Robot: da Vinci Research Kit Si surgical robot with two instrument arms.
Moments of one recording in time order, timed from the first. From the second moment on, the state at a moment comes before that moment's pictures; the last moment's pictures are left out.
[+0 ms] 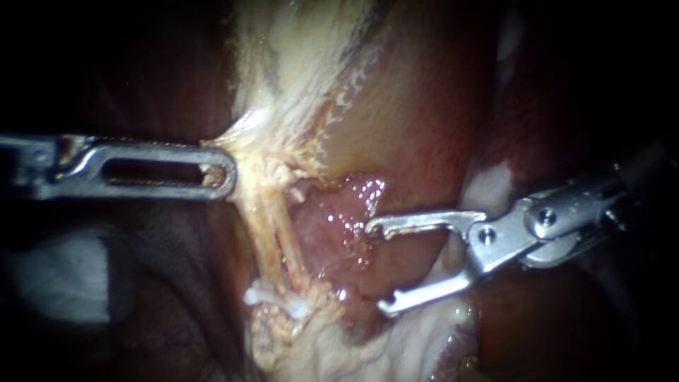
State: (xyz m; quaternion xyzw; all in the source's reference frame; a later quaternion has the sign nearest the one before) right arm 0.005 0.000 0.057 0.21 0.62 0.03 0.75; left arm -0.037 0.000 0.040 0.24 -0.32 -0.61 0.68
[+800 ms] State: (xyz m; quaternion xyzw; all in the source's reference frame) right arm 0.001 0.002 0.055 0.19 0.63 0.04 0.75; left arm -0.041 -0.002 0.048 0.23 -0.33 -0.61 0.68
